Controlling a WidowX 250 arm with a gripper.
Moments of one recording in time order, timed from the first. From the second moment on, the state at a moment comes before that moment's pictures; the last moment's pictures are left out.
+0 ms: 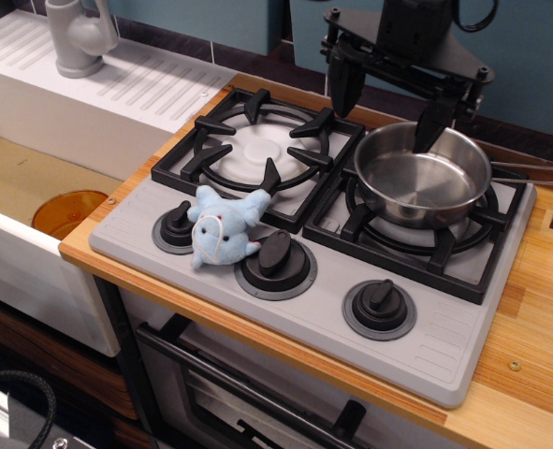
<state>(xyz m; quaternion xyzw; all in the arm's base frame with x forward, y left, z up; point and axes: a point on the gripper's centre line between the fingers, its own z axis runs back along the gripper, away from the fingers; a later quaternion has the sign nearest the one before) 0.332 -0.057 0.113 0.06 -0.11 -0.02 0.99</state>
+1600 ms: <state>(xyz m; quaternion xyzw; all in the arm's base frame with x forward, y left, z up) 0.368 -0.033 0.048 0.06 -0.18 -0.07 0.98</state>
